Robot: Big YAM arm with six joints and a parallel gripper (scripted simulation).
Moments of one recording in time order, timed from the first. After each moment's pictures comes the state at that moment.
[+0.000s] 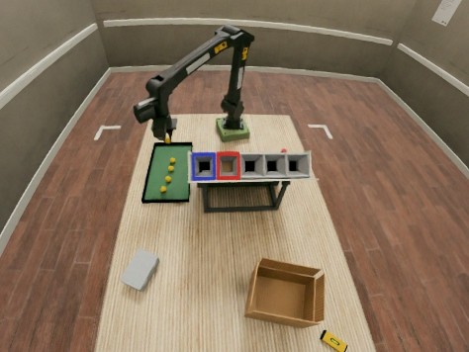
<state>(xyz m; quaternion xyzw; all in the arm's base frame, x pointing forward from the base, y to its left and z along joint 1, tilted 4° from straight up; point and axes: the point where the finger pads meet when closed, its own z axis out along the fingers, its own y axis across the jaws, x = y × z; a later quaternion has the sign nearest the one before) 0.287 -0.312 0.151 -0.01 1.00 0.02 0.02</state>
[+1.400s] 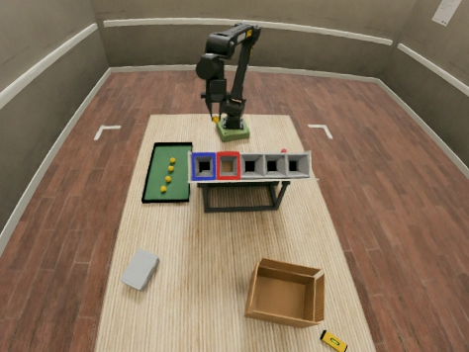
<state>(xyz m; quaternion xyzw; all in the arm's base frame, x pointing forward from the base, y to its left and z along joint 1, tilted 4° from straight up) 0.360 -0.110 0.326 -0.02 0.98 0.01 0.21</state>
